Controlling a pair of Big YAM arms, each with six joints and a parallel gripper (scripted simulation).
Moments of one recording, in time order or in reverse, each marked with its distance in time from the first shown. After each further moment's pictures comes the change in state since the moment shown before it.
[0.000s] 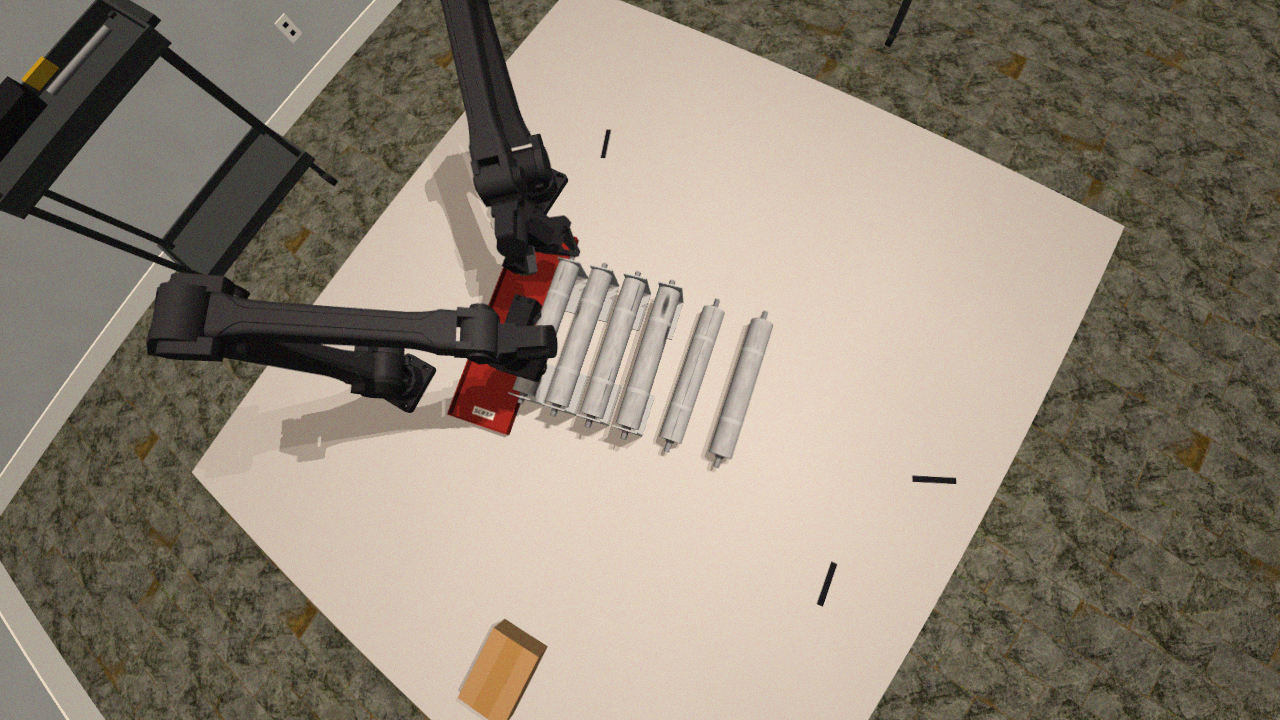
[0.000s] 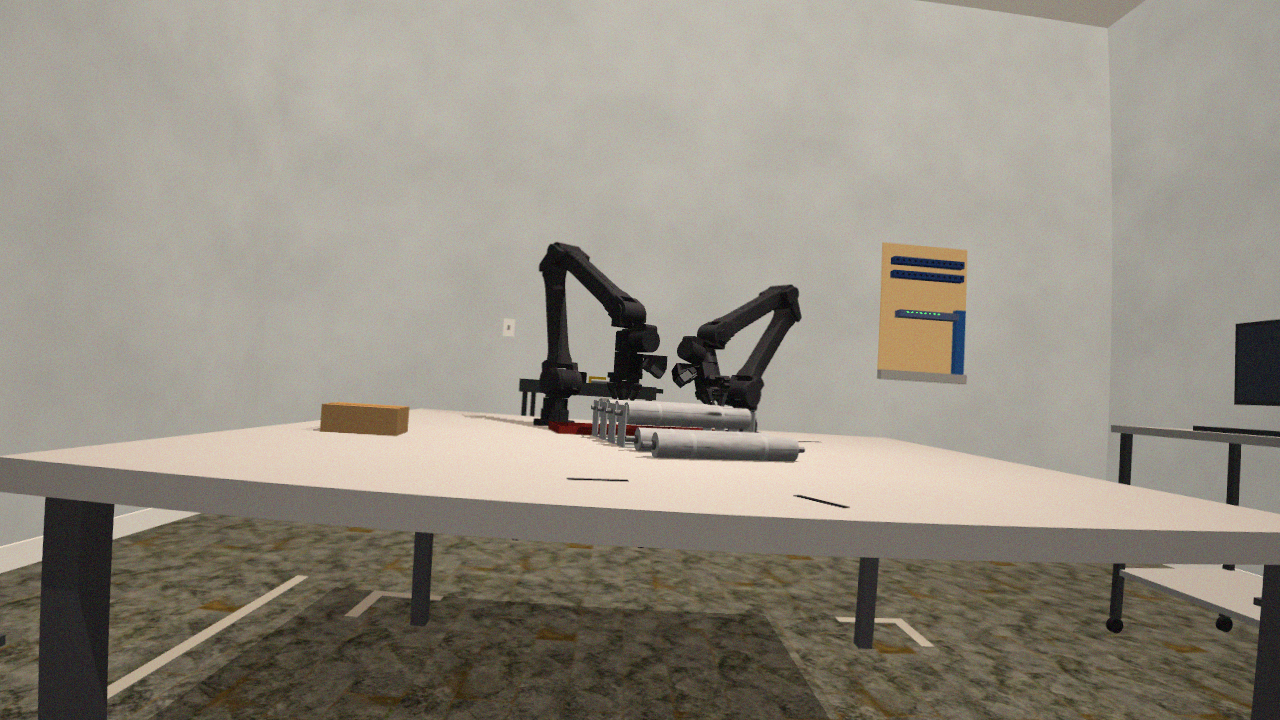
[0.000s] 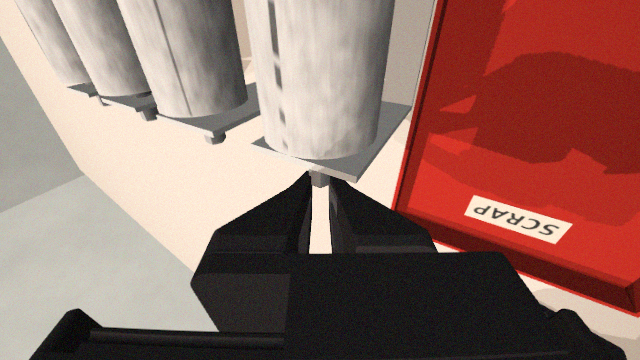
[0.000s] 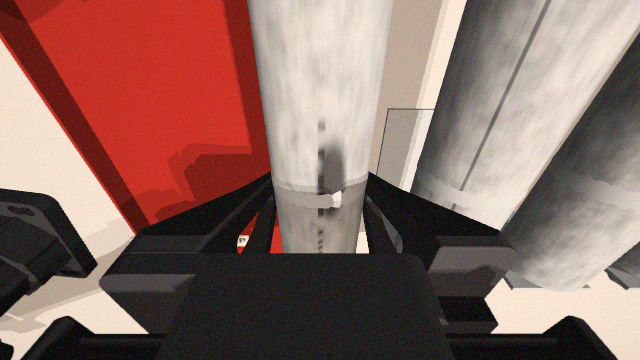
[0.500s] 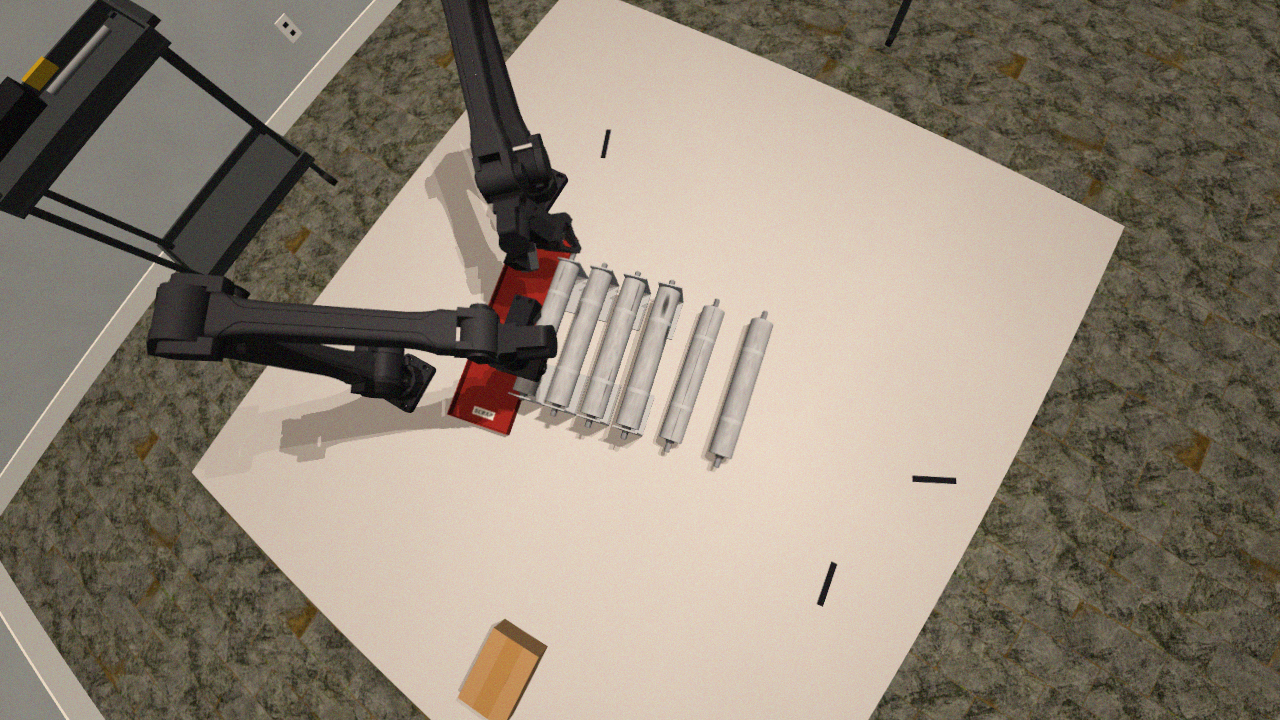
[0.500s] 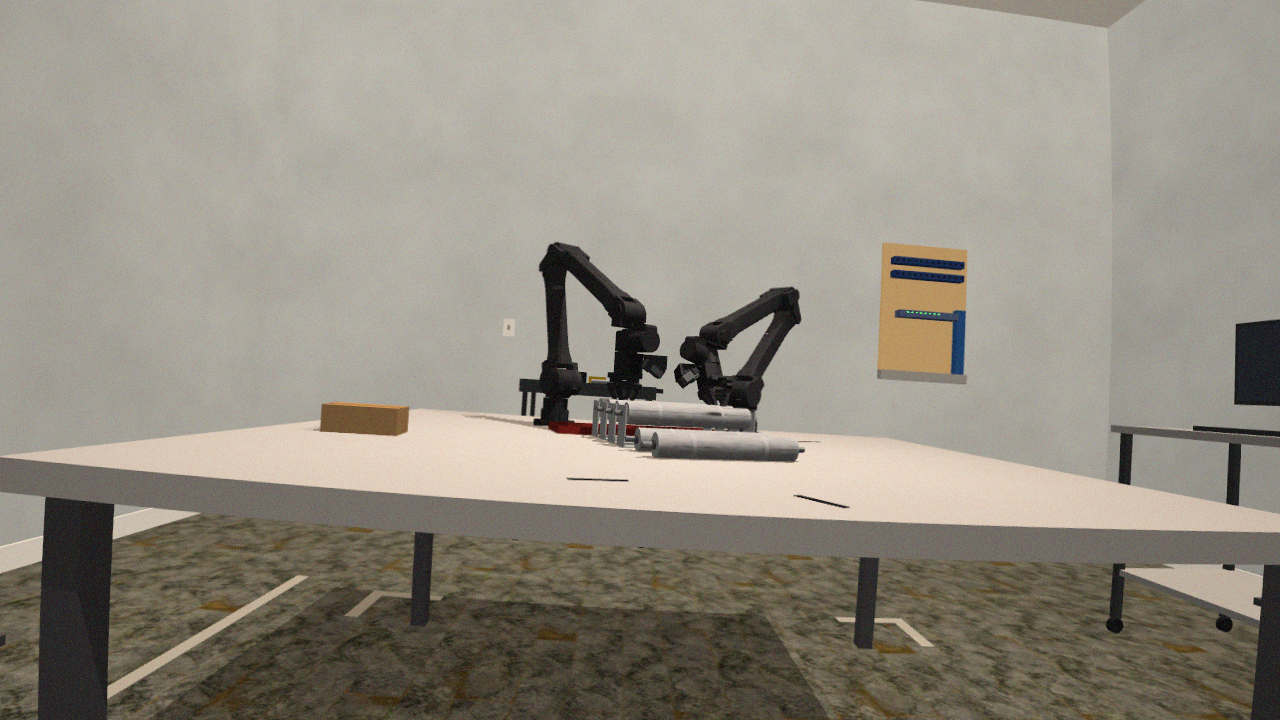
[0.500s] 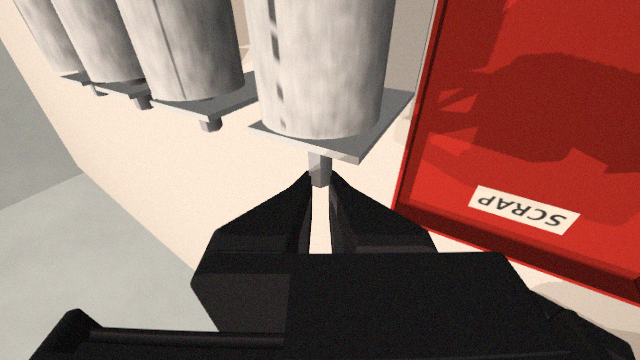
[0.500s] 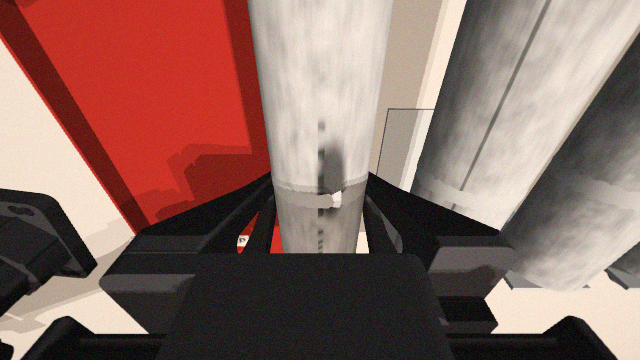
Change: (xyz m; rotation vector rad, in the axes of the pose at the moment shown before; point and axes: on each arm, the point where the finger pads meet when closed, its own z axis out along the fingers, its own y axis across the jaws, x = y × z) left arm 0.008 0.000 0.000 0.001 0.007 -0.001; right arm 0.000 0.000 0.000 0.000 0.000 0.000
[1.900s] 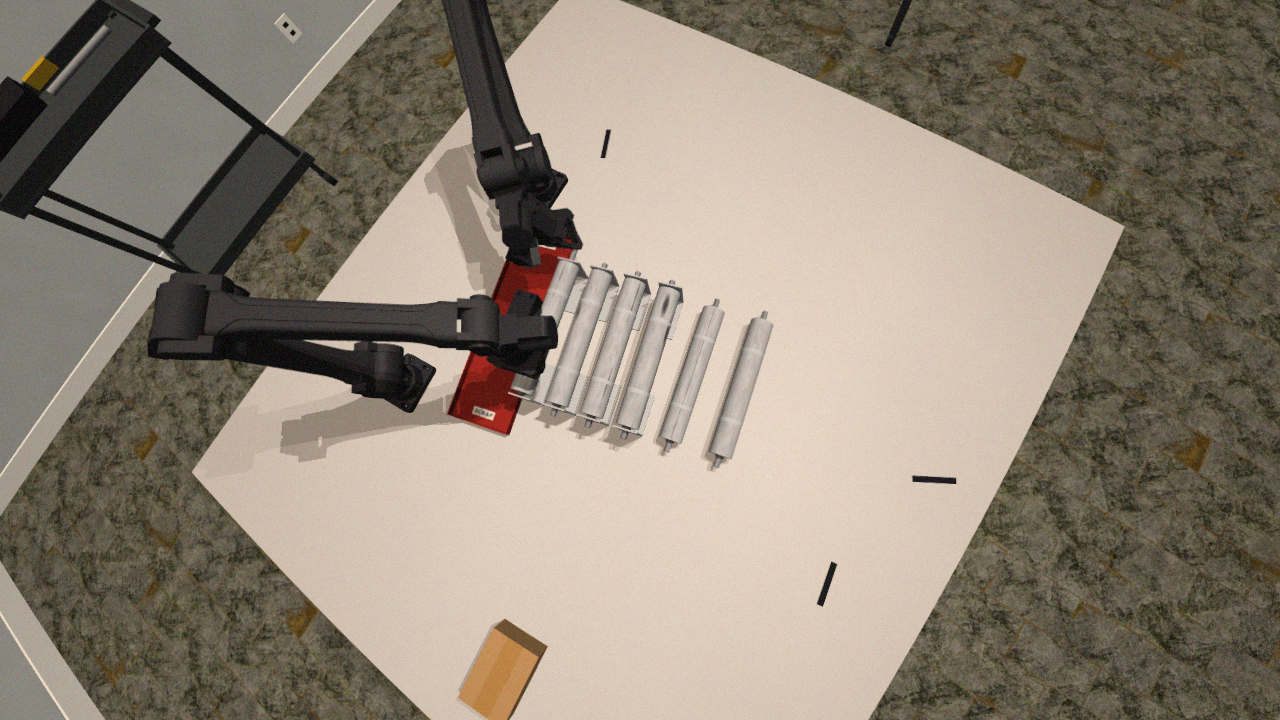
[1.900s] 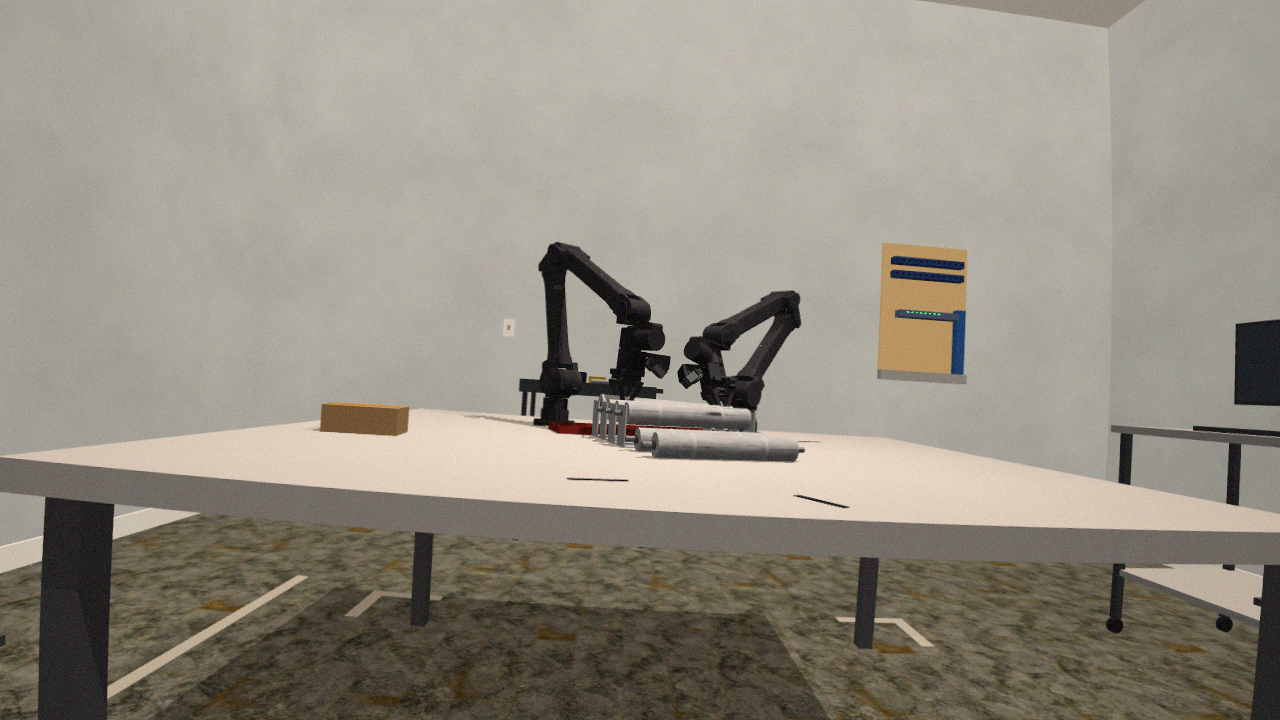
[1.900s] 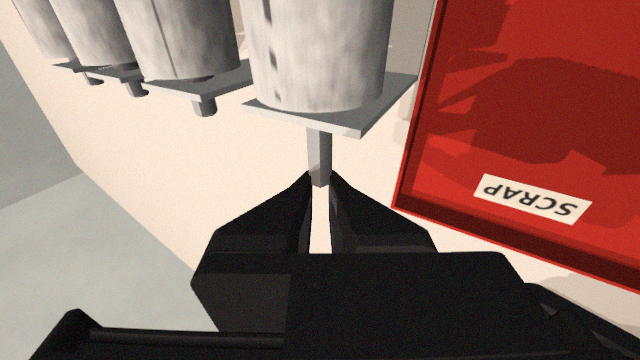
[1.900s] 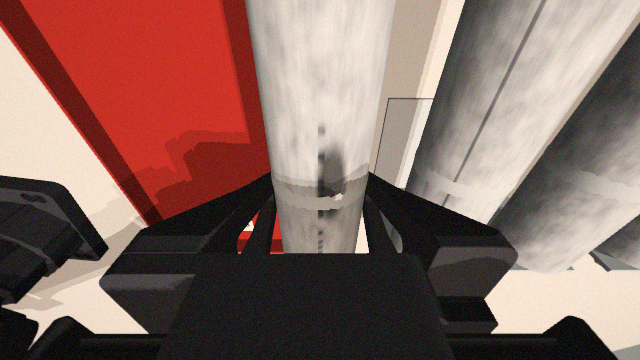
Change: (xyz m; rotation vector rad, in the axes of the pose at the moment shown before) left arm 0.010 -0.001 0.001 0.000 -0.003 -0.001; right arm 0.000 0.001 -0.008 0.000 0.070 0.003
